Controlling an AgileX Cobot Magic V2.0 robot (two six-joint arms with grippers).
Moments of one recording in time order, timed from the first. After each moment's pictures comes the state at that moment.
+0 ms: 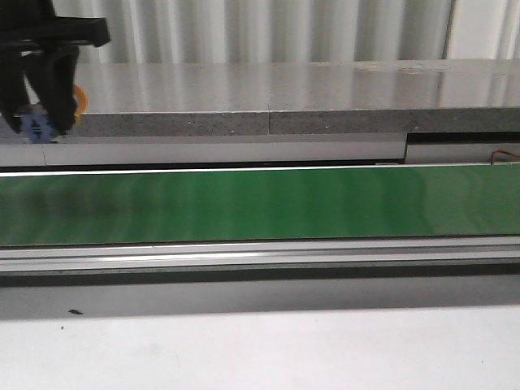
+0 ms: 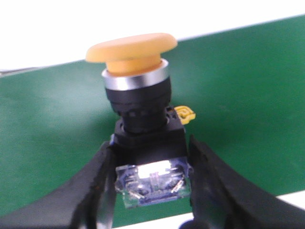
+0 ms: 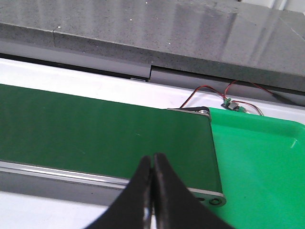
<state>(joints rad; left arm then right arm) -0.27 1.79 -1.56 0.03 1.23 -0.14 -0.01 0.25 -0.34 0.14 0.41 -0.22</state>
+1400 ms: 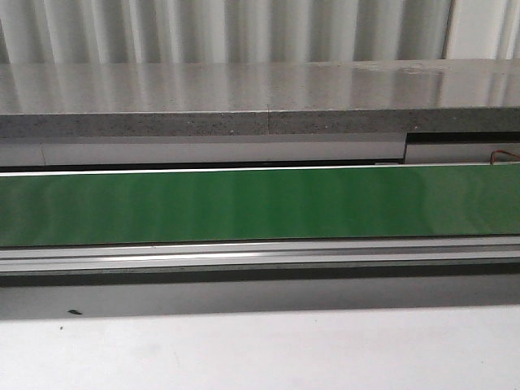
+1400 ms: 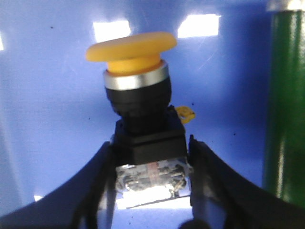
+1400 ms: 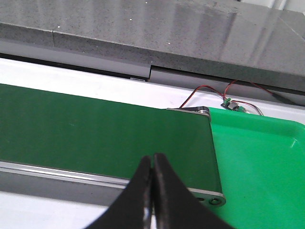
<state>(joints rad) 0.39 2.01 -1.55 0.07 1.15 0.42 -0.01 0.25 -0.34 0.14 0.41 -0.22</state>
